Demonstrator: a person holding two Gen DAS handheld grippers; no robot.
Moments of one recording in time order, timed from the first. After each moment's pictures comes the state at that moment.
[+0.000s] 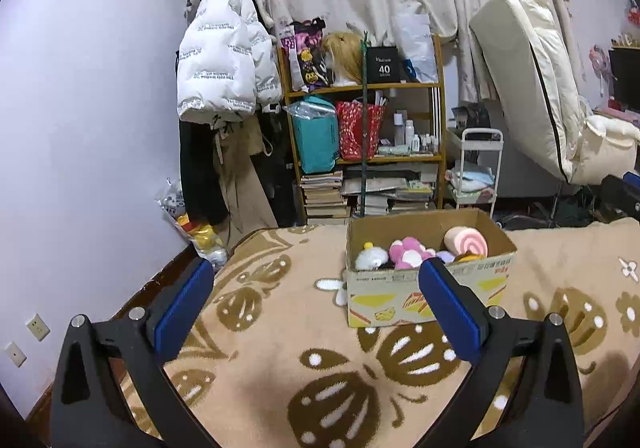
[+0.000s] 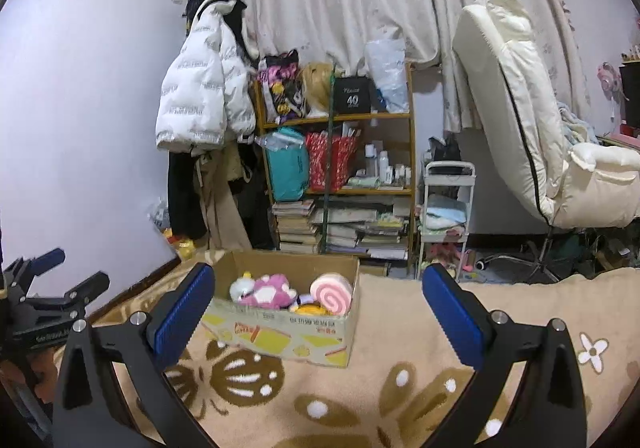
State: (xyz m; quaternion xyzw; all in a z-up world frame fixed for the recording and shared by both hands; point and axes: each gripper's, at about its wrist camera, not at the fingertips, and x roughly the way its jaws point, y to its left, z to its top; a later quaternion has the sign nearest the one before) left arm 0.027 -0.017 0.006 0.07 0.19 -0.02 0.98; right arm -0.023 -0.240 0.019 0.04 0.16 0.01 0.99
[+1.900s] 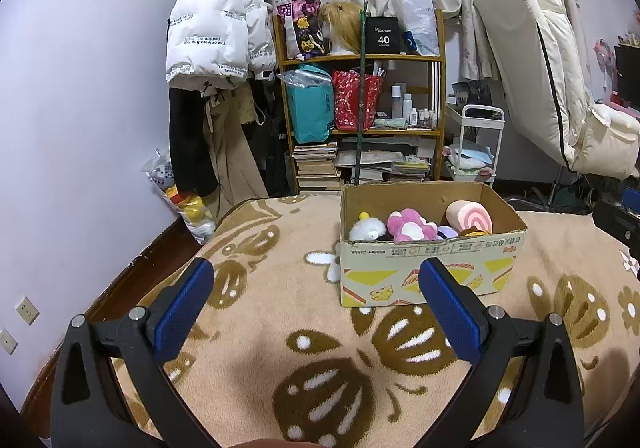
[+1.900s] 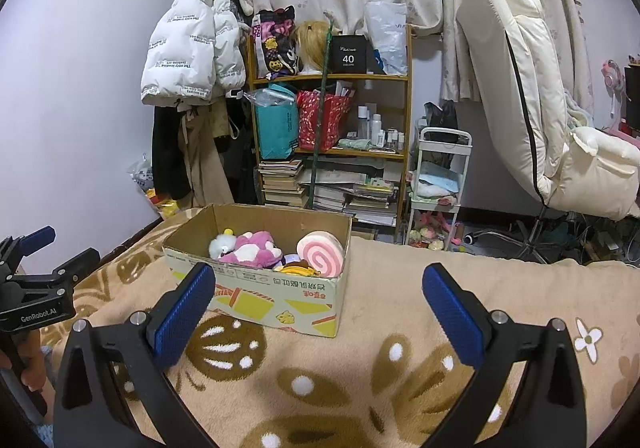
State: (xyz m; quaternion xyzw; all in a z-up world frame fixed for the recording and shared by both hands) left arm 0.057 -0.012 -0.021 0.05 0.25 -0.03 0.97; right arm -0.002 -0.239 -0.013 0.02 0.22 -0.01 0.97
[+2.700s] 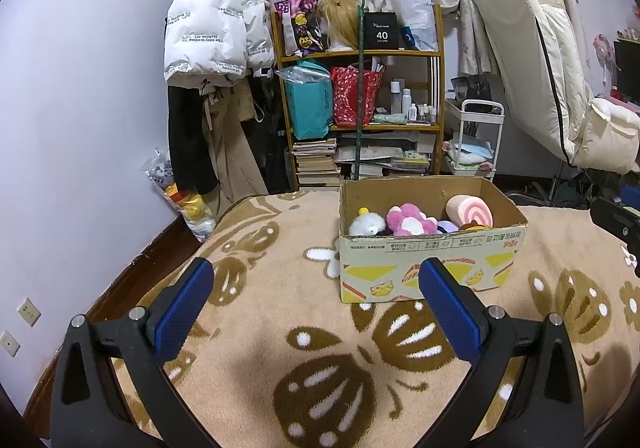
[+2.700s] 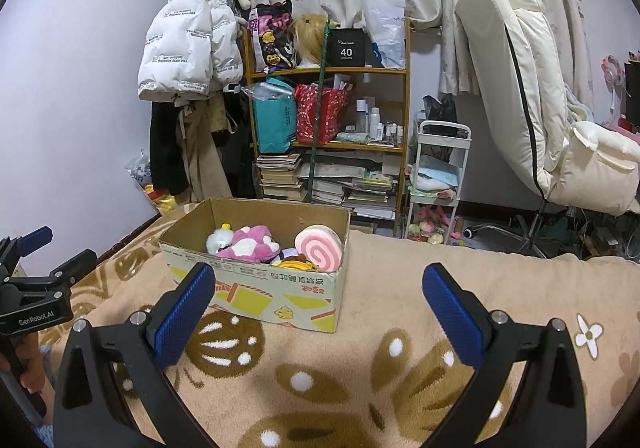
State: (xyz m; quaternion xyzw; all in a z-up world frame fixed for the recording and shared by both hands) left arm 0.057 -0.010 -0.024 0.06 0.25 -0.03 0.97; right arm -0.001 -0.240 -0.017 0.02 0.23 -0.01 0.97
